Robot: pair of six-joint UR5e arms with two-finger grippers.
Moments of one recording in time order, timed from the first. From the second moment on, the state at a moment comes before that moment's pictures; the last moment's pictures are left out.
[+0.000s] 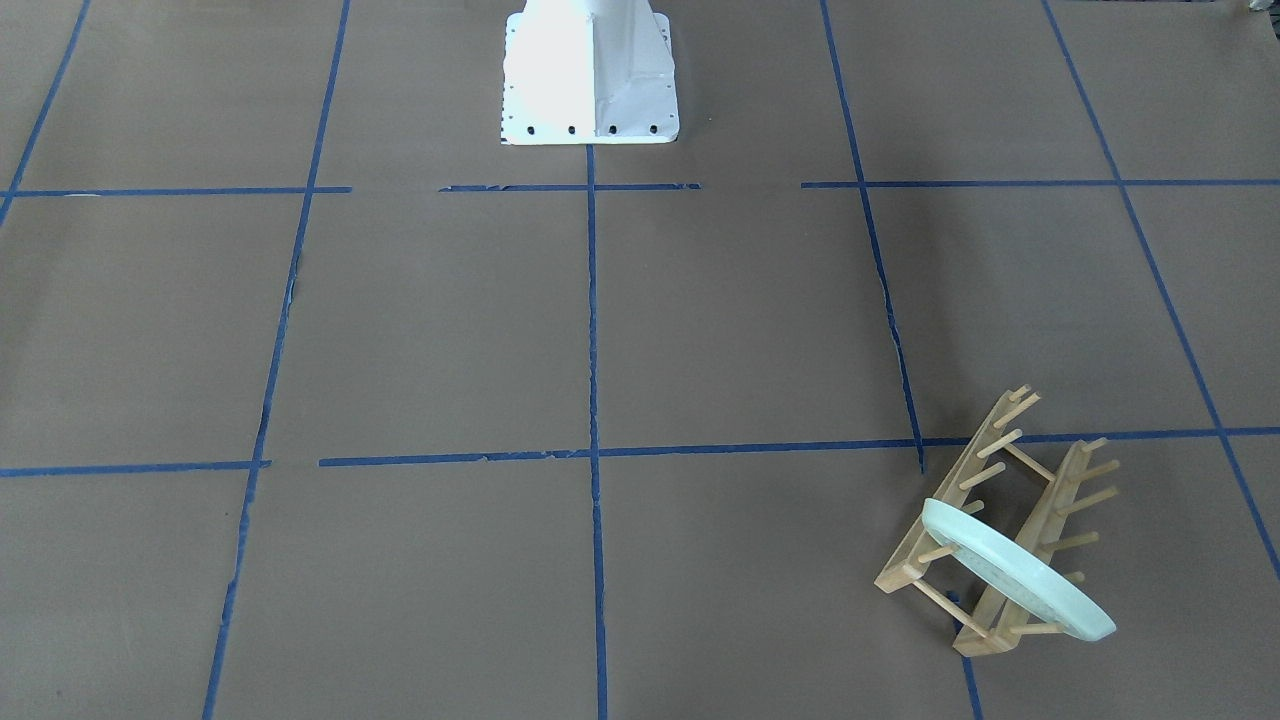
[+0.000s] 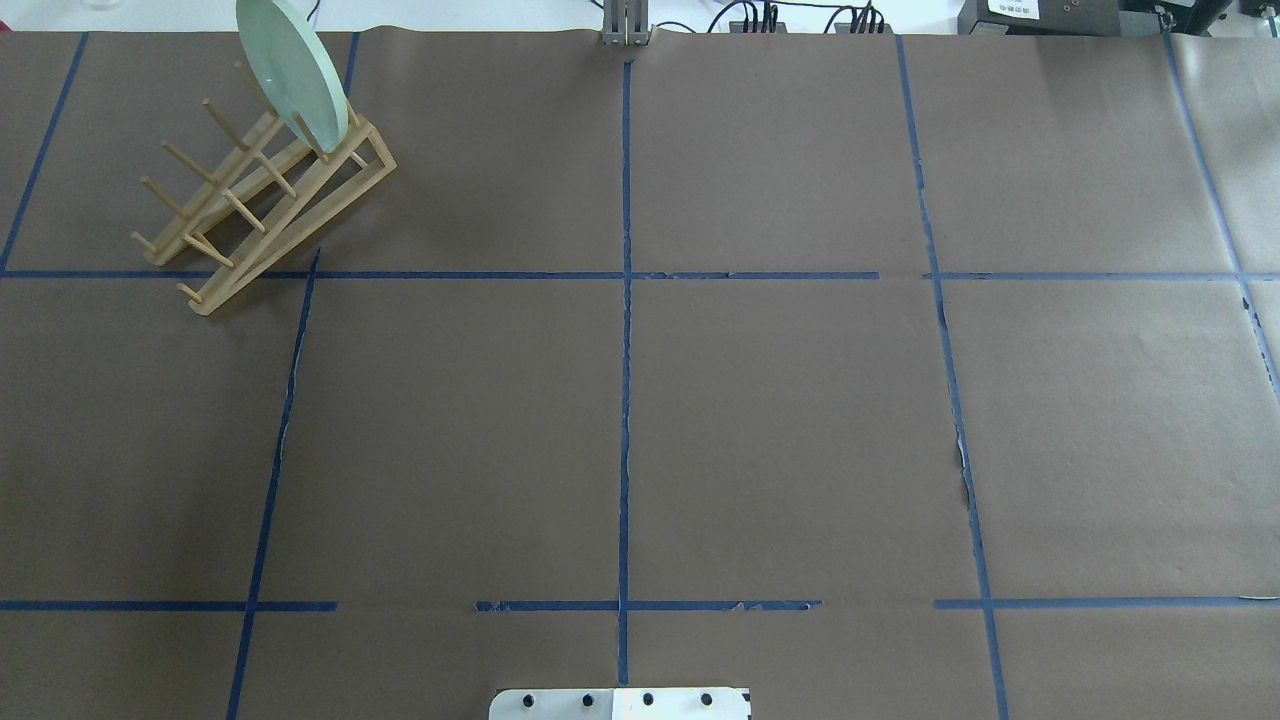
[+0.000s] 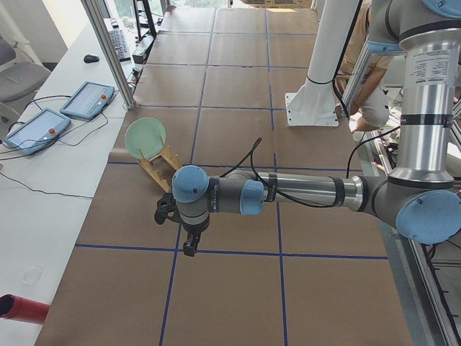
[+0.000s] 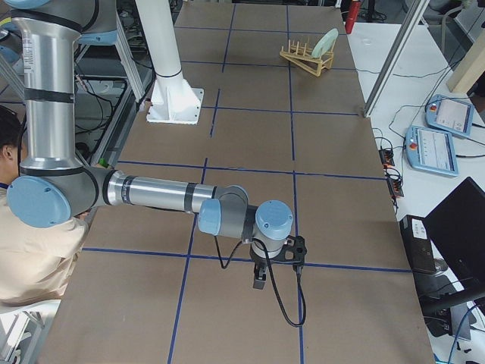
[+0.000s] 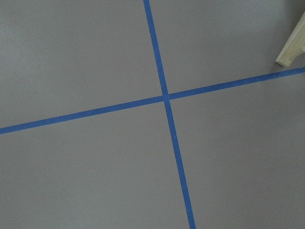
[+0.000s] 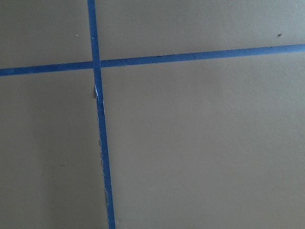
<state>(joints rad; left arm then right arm) -1.60 -1.55 -1.65 -1.59 -2.37 0.18 1.62 -1.62 1.56 -1.62 2.32 -0.02</state>
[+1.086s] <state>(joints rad) -1.60 -1.68 -1.63 -1.79 -2.38 0.10 1.62 -1.62 1.56 -1.62 2.32 -0.02</state>
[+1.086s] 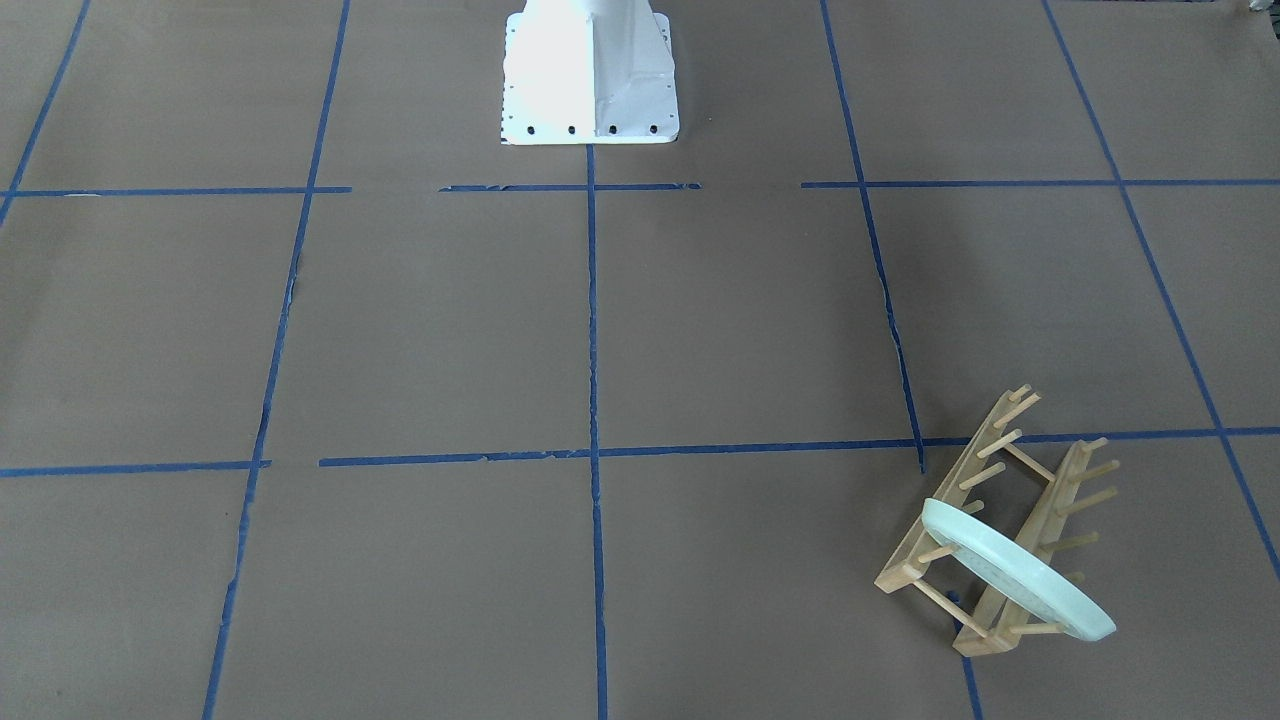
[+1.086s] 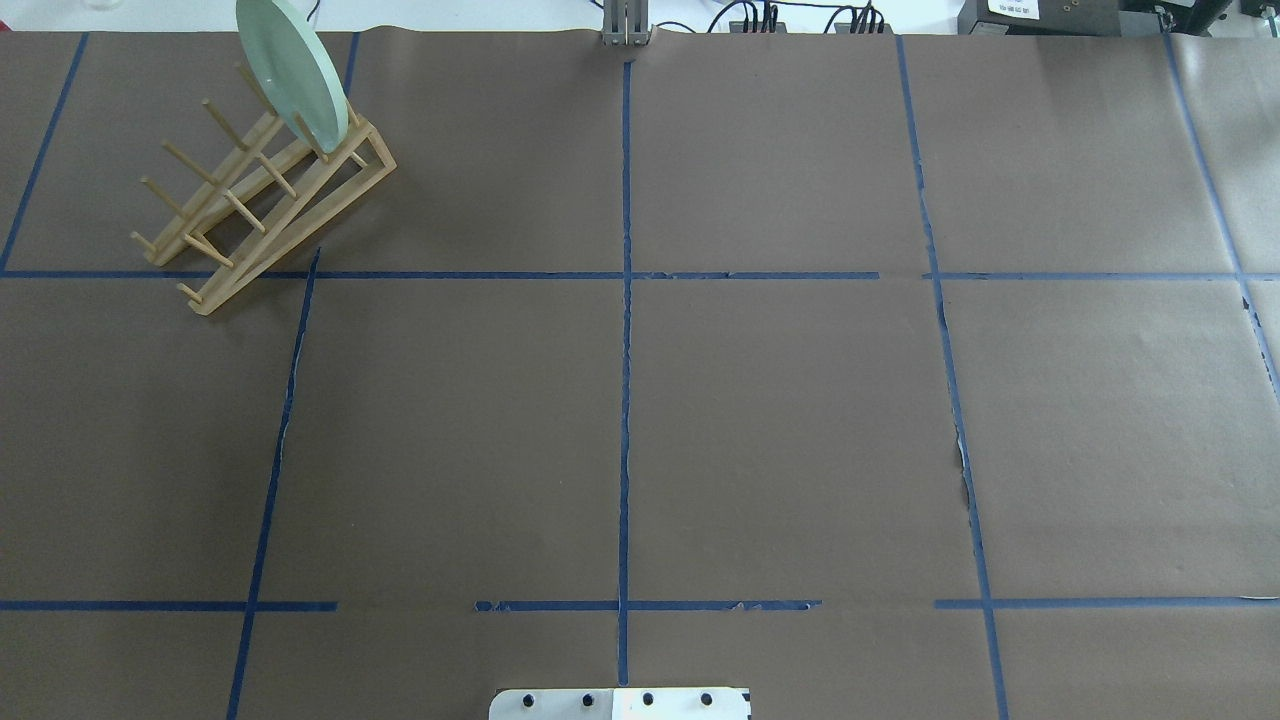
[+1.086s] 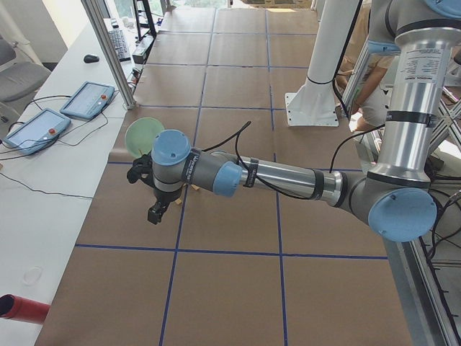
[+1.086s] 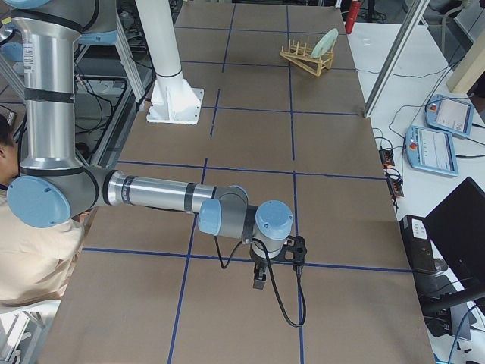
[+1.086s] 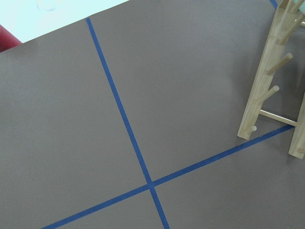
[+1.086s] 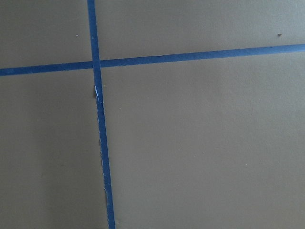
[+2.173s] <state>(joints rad) -1.38 -2.02 -1.36 -2.46 -2.48 -1.14 1.62 -1.62 1.56 -1.62 2.32 -0.02</state>
